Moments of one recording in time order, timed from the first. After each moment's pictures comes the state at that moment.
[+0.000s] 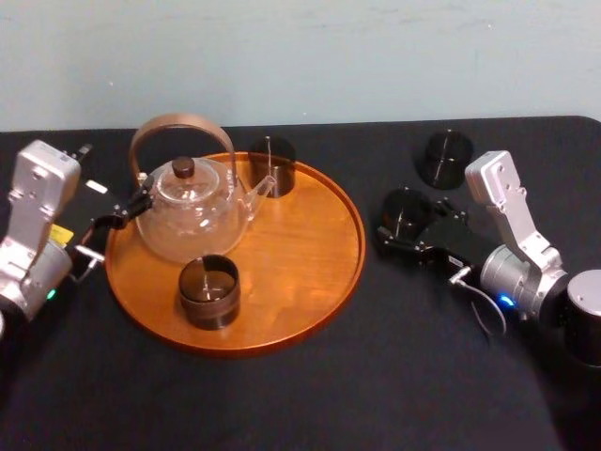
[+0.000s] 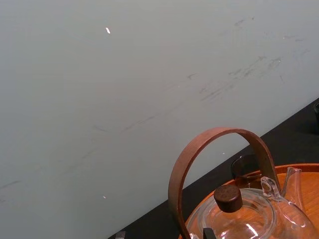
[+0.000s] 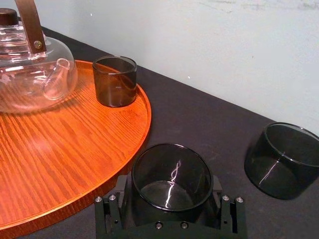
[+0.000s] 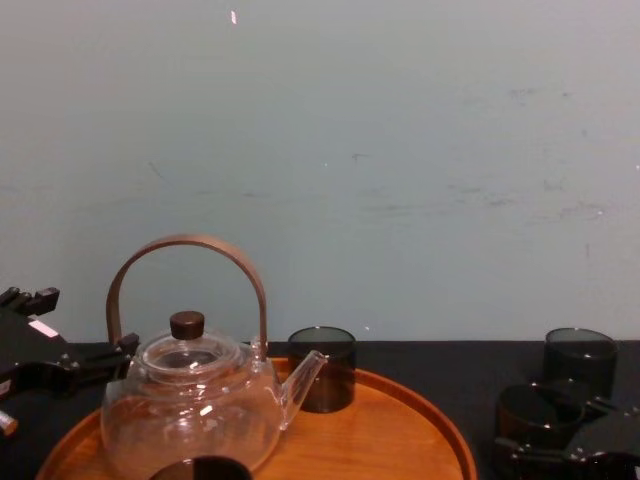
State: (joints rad) left arm -0.20 0.60 0.45 -1.41 -0.25 -0.12 0.03; right arm 0.29 0.37 -0.36 -1.18 0.22 -0.01 0.41
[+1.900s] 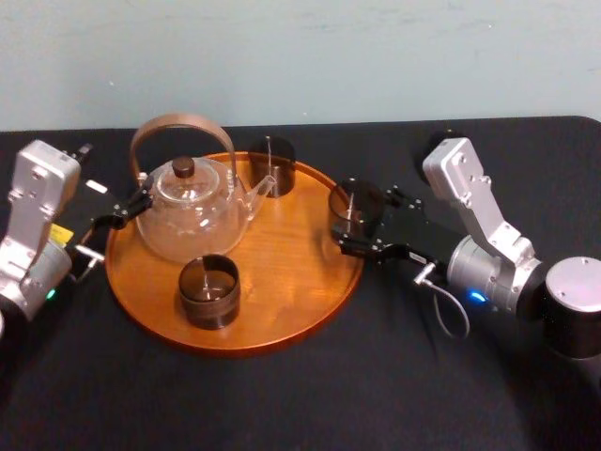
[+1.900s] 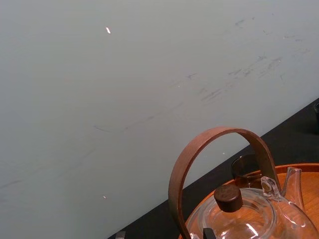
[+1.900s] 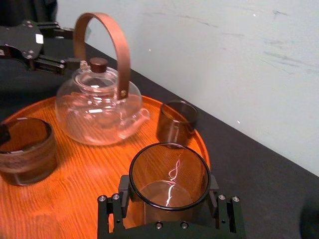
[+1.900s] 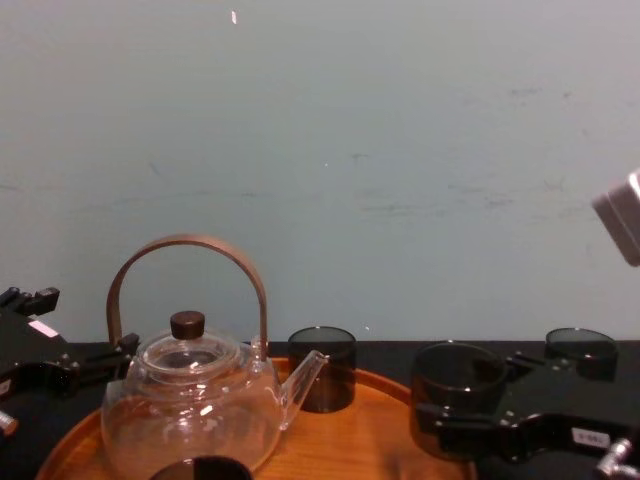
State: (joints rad) left arm -0.20 0.60 0.45 -1.41 -0.25 -0.12 0.03; right arm 0.24 0.39 -0.41 -1.42 0.19 0.07 0.45
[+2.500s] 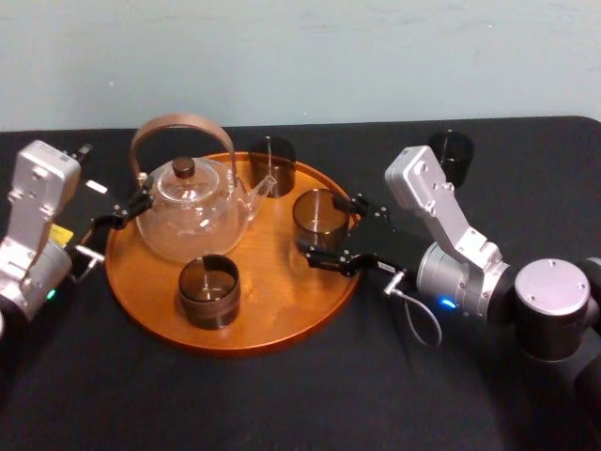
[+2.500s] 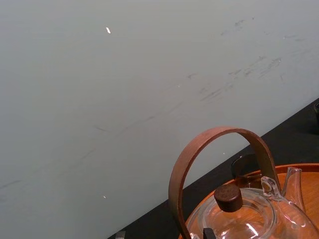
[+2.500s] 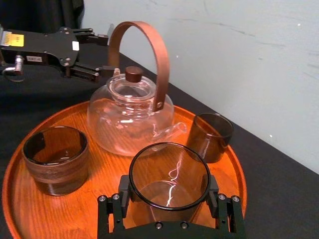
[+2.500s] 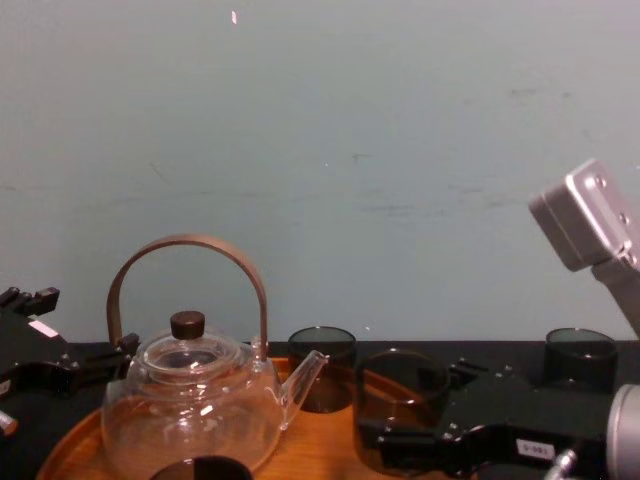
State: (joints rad) left arm -0.20 0.60 0.45 -1.41 -0.25 -0.12 0.03; right arm 0.26 0.37 -0.47 -1.43 0.18 0.08 0.47
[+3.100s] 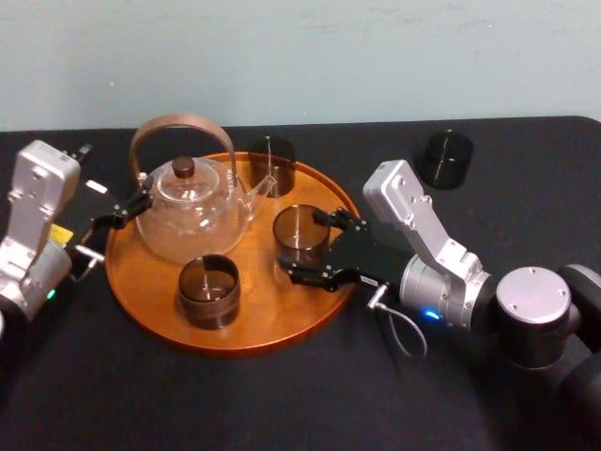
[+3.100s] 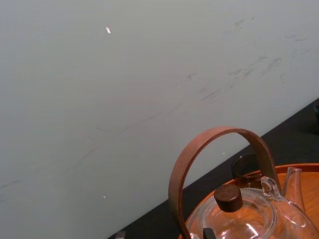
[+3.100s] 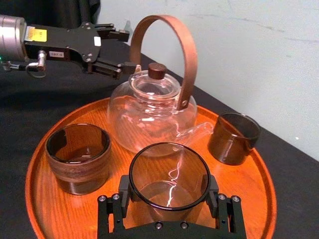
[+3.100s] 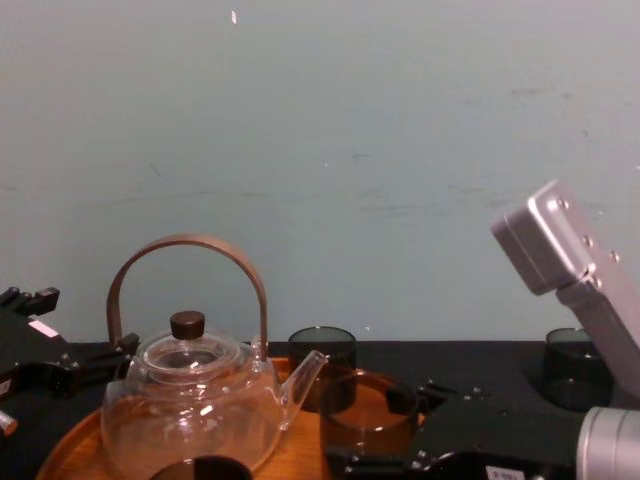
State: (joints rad) left arm -0.20 0.60 0.45 -1.41 -0.25 -0.12 0.03; right arm 0.26 0.35 -0.52 -1.41 0.17 0.08 0.48
